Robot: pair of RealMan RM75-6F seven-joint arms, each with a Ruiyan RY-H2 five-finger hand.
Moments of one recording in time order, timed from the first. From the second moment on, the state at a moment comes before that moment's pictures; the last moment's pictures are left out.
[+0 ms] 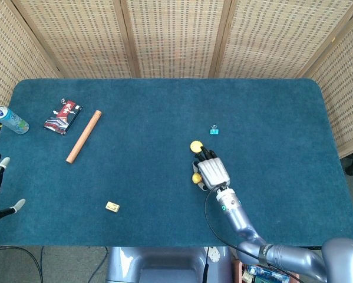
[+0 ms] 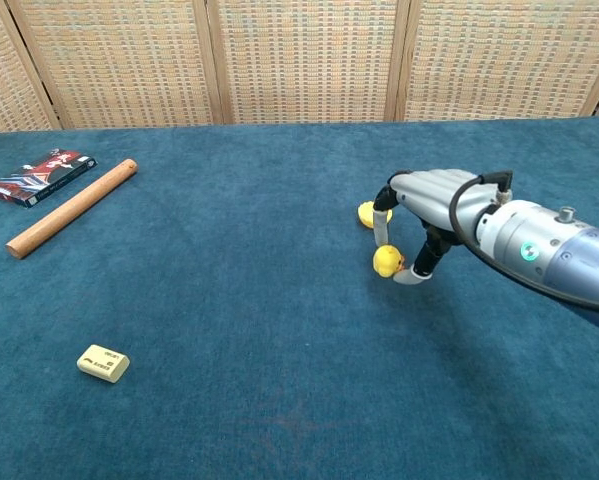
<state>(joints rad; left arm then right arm) -0.07 -1.17 -0.08 -1.57 1.47 1.55 0.08 0.71 -1.75 0.25 -1.41 -1.04 1.00 -0.62</state>
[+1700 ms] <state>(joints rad) -0.09 -1.19 -0.12 -1.53 1.38 1.51 0.11 1.06 -1.92 0.35 -0.72 -0.87 0.66 -0.45</state>
